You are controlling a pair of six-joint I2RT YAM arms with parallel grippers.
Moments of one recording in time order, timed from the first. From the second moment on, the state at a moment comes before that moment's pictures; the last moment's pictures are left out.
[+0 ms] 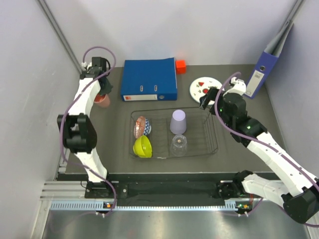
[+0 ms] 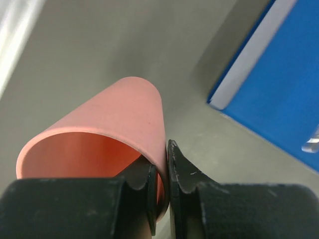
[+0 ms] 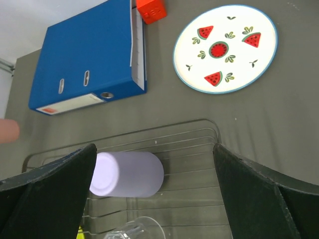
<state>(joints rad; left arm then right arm) -0.02 1.80 1.71 -0.81 -0.29 -0.54 0.54 1.00 0.96 -0.32 0.38 0.58</state>
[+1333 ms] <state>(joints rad) -0.05 1.80 1.90 -0.91 -0.18 -0.53 0.62 1.03 0.88 -0.30 0.30 0.49</state>
